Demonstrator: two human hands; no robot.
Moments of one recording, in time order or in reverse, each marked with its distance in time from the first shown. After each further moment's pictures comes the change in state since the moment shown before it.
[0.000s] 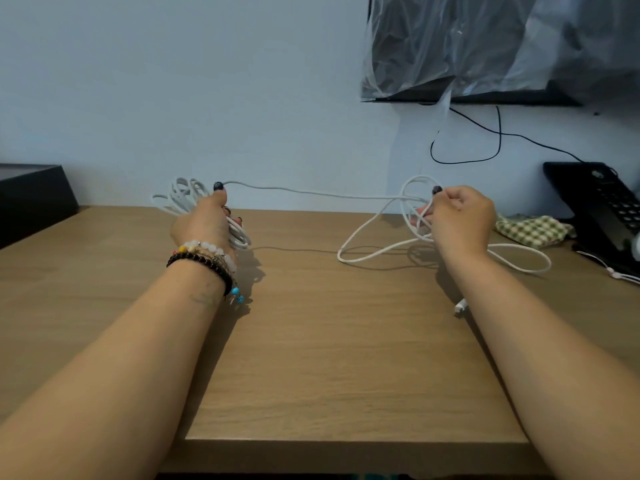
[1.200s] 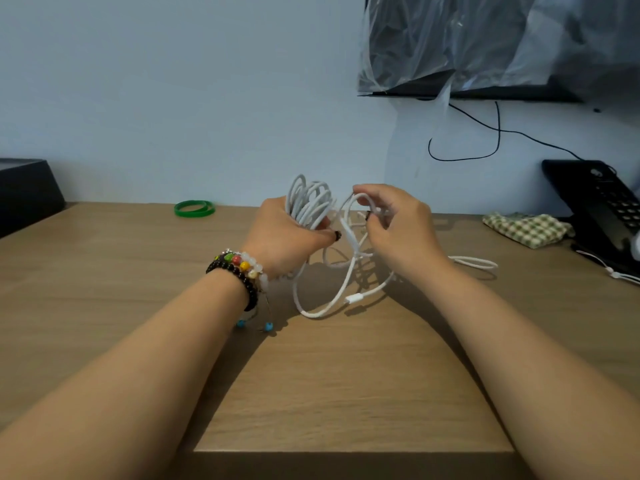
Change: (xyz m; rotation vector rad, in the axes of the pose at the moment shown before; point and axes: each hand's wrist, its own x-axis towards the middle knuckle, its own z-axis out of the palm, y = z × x) left_hand -0.078 -0.018 0.026 0.782 -0.710 0.475; right_hand -0.044 -0.020 0.021 -0.177 -0.457 -0.483
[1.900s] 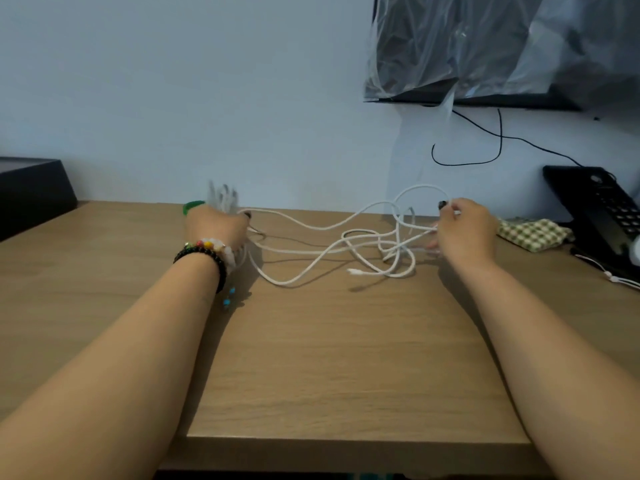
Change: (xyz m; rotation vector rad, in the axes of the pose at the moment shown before) left_hand 0.028 -0.055 -0.060 0.061 0.453 -0.455; right_hand 0.012 0.064 -0.038 -0.144 0.254 0.519
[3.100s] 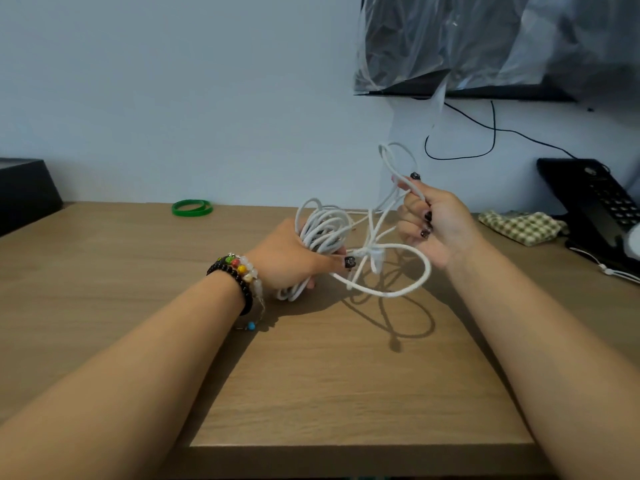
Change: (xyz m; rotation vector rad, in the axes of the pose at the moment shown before) left_hand -0.068 0.020 0.035 0.066 -0.822 0.474; right_hand -0.022 -0.049 -0.005 1.239 -0.592 0.477
